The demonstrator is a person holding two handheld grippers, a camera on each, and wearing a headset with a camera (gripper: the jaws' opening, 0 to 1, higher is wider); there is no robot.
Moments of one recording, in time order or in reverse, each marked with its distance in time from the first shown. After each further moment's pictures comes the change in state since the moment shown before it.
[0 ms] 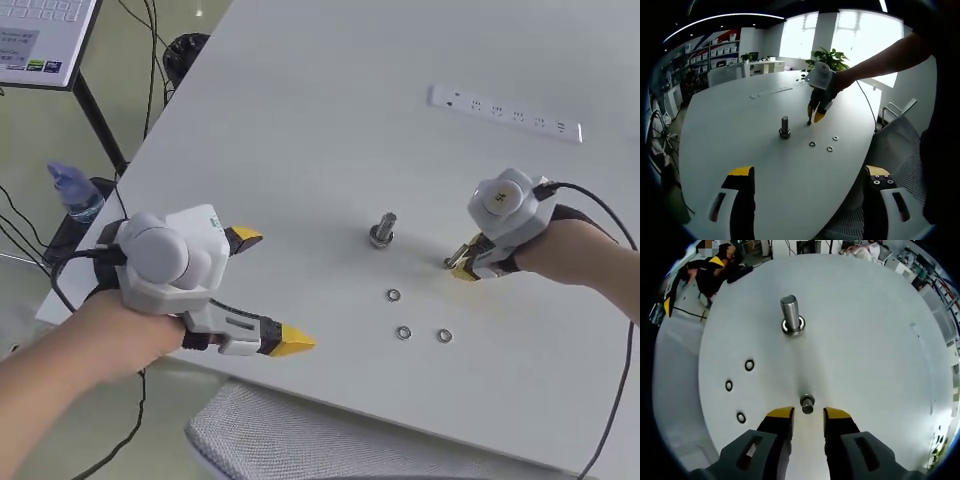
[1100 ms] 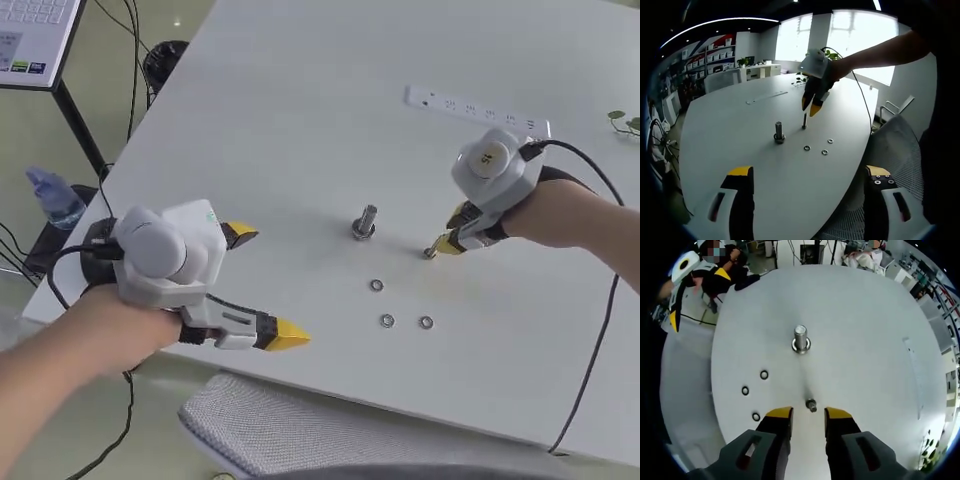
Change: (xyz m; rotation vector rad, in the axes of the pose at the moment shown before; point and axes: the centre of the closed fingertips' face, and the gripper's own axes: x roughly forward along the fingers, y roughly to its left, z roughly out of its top) left arm -0.002 -0.015 0.010 0.041 -0.022 -0.012; right arm -0.041 0.006 0.021 -0.034 -0.010 -0.019
